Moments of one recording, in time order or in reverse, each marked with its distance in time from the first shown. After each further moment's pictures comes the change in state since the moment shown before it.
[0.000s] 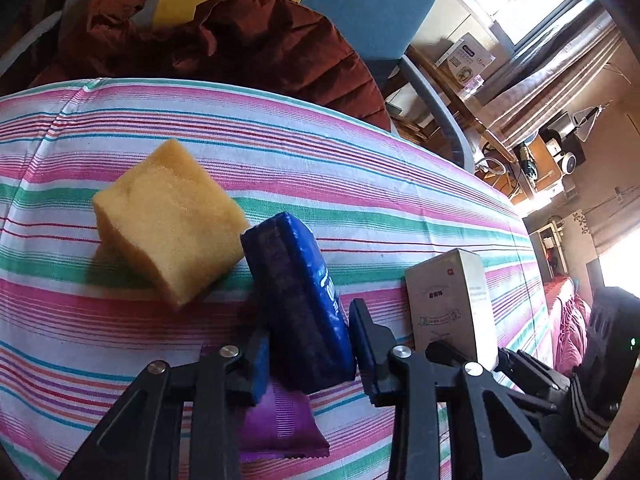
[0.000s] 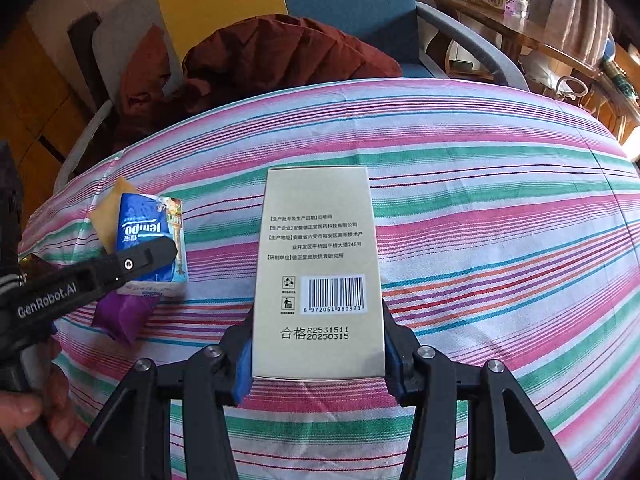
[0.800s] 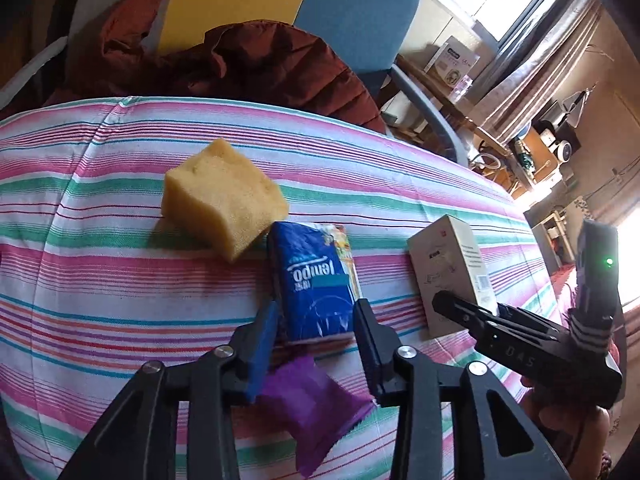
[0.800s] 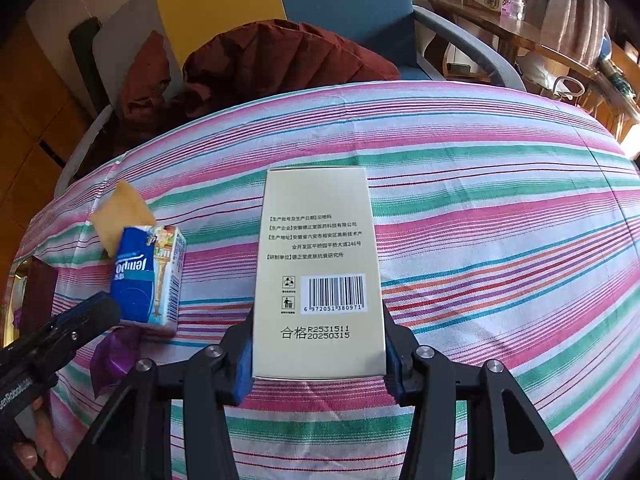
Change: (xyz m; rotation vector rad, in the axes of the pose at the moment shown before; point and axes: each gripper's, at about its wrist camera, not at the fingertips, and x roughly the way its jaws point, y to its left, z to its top) left arm -0.042 0.010 -0.026 0.061 -0.047 0.056; right arm 0.001 0.004 -0.005 0.019 -0.022 0.004
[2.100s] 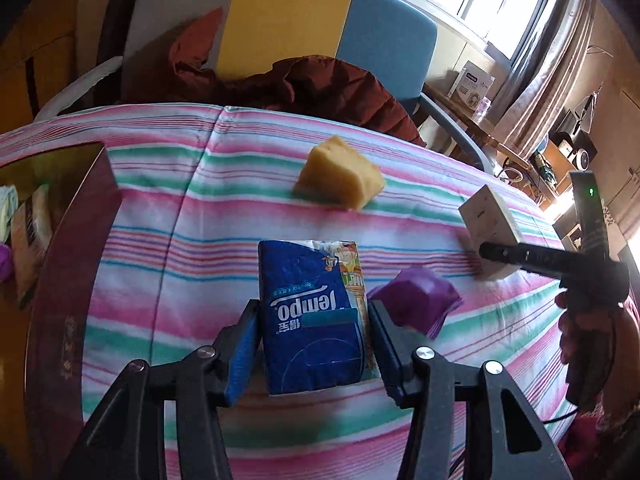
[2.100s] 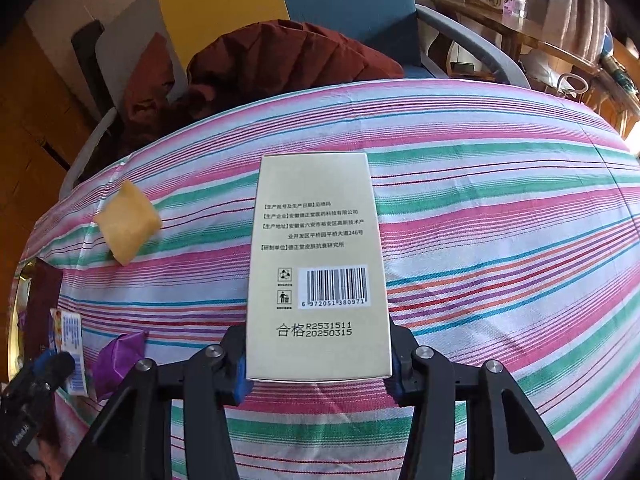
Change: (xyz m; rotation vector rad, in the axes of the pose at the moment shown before) left arm -0.068 0.067 -0.080 0.015 -0.149 0.111; right arm -0.002 0.006 -0.004 -0.016 -0.018 0.014
